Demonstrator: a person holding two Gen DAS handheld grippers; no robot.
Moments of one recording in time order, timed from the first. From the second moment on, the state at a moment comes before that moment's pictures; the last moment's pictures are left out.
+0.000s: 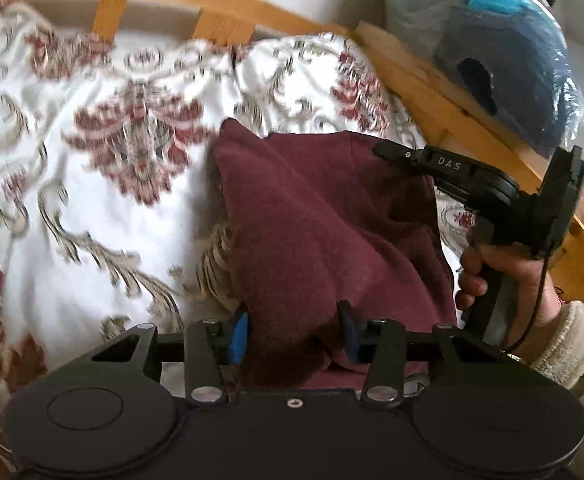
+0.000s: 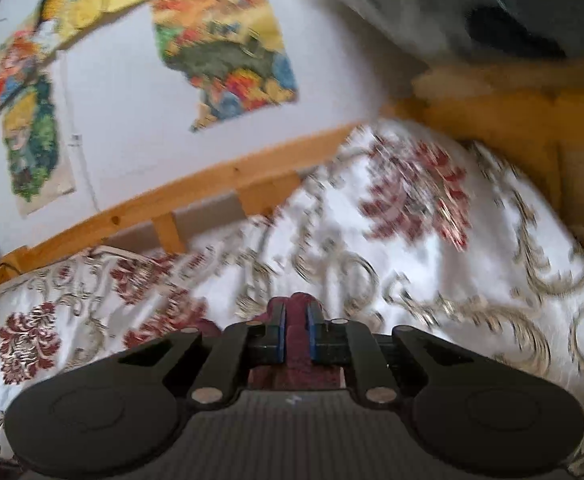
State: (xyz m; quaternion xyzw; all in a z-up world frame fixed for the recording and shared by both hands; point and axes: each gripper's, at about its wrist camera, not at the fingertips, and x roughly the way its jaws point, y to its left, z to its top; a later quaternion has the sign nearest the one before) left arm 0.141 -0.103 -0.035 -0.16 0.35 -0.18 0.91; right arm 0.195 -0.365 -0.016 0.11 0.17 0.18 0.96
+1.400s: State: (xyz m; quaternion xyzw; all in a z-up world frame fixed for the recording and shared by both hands) left arm 0.187 0.041 -0.039 -0.22 0.33 0.04 0.92; right arm 0.322 -0.163 -0.013 -0.03 0.28 0.25 0.93
